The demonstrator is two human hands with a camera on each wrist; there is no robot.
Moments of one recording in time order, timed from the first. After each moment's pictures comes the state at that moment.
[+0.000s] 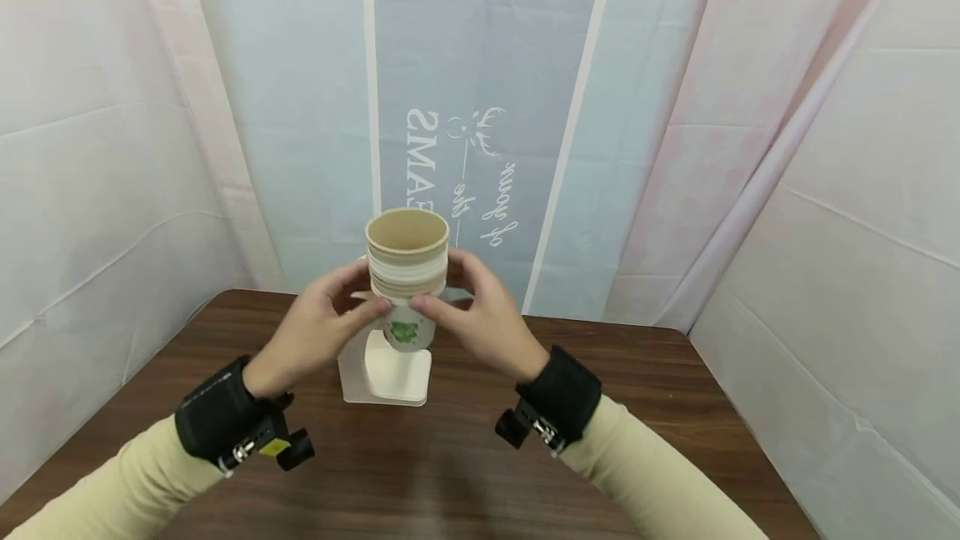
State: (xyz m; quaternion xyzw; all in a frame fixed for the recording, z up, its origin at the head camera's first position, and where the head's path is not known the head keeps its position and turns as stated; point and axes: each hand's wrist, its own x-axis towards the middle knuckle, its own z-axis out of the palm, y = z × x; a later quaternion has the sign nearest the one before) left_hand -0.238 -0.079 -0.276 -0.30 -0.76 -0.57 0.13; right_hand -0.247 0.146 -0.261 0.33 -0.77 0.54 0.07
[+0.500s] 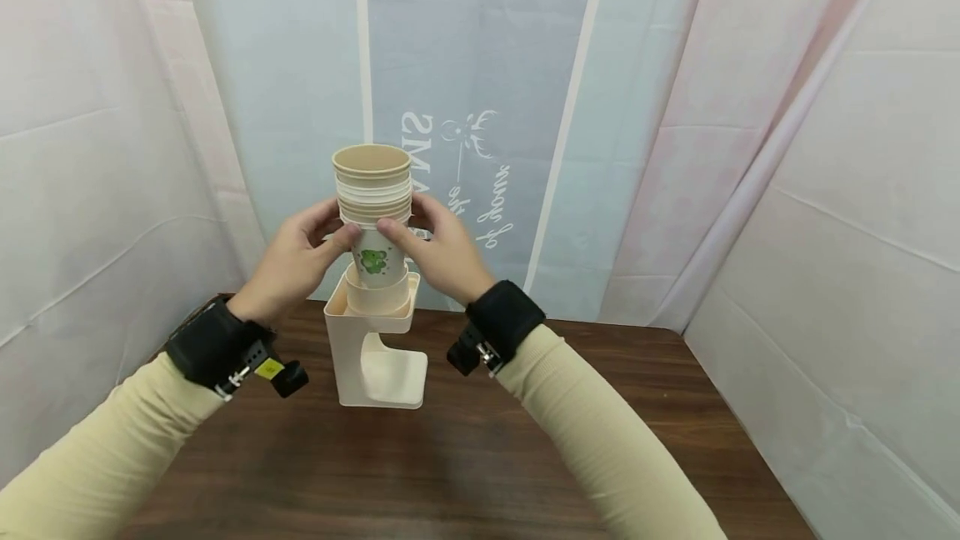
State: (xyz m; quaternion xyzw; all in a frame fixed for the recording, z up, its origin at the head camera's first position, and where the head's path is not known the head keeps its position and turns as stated) left_hand -0.286 -0.107 -0.237 -0.26 -0.76 -0.58 0.14; right_hand -0.298 0.100 -0.221 0.32 -0.78 0.54 0.09
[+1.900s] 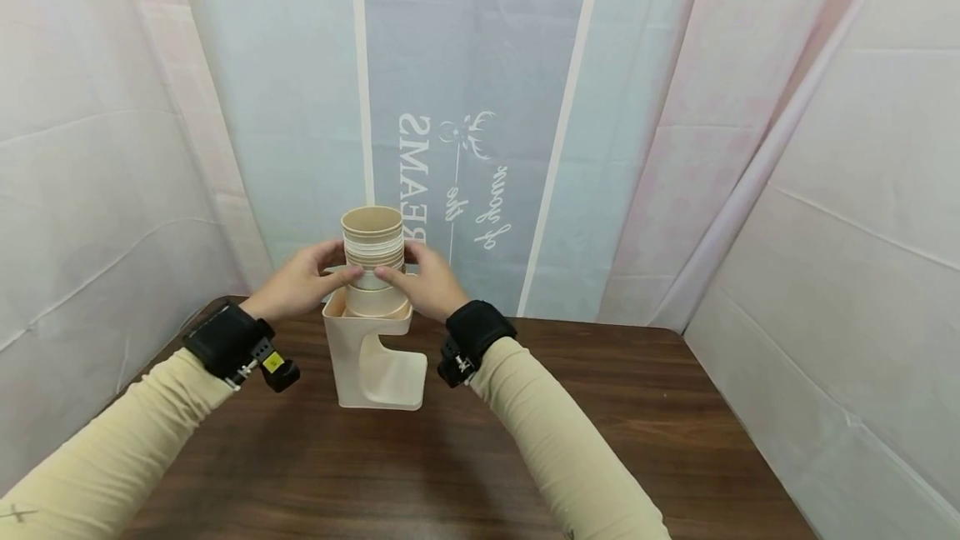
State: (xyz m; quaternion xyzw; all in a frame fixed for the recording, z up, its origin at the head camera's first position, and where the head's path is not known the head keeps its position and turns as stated) left_hand -0.323 -0.137 -0.280 -0.24 -0.85 -0.47 0.06; right_hand -0.330 0.085 -0.278 0.28 -0.83 0.47 0.05
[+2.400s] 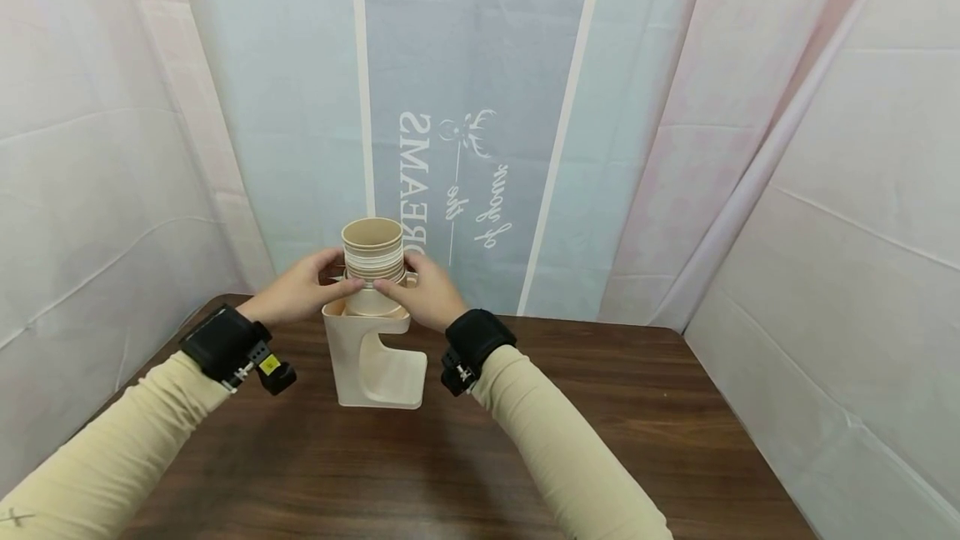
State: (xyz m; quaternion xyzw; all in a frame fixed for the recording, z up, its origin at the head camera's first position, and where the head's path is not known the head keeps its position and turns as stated) left_hand -0.323 -0.140 -0.291 -0.26 -0.85 -0.47 0.03; right_hand -0.332 0.085 -0.294 0.29 -0.84 0.46 0.04
